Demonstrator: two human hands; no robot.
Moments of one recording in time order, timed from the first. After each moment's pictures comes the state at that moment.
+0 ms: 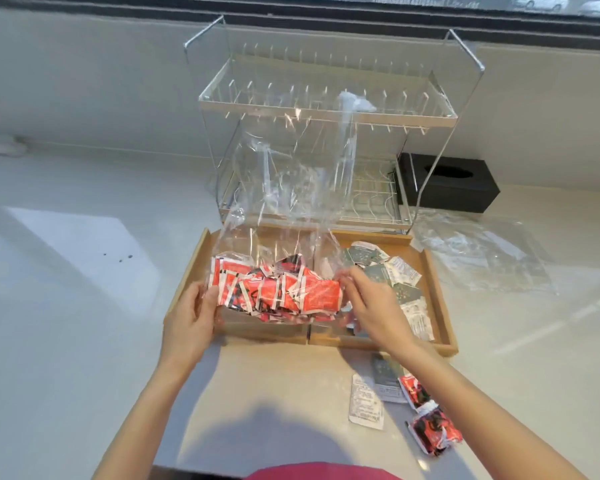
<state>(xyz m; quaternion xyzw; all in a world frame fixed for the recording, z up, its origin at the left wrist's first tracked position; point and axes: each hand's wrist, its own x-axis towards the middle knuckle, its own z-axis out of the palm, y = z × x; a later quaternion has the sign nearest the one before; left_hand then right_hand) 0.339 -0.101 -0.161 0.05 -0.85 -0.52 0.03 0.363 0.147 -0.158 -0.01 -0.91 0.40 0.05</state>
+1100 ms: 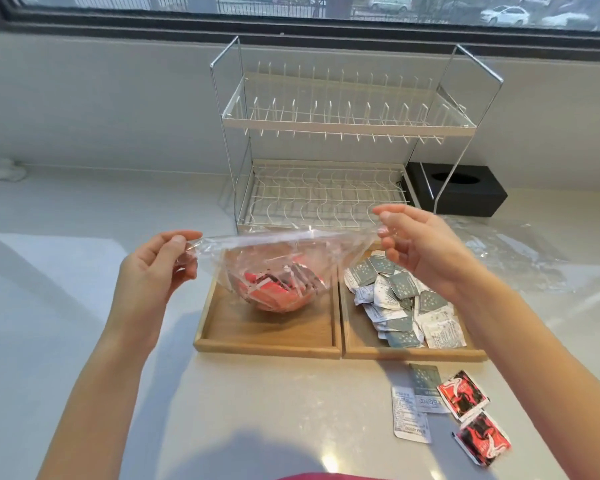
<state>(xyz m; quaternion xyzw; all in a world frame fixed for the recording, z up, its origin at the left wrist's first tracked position) 0.292 -0.161 -0.077 0.00 -0.69 -0.72 0.02 0.331 0.119 -0.043 -0.14 -0.65 0.74 -0.01</state>
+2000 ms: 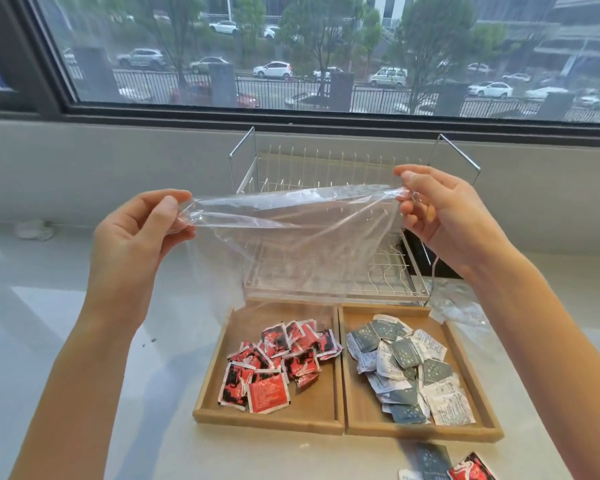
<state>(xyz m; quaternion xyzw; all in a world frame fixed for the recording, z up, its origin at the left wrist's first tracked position) 0.264 -0.151 0.023 -0.11 -0.65 -0.73 0.17 0.301 0.128 0.056 -0.02 -0.65 0.75 0.13</state>
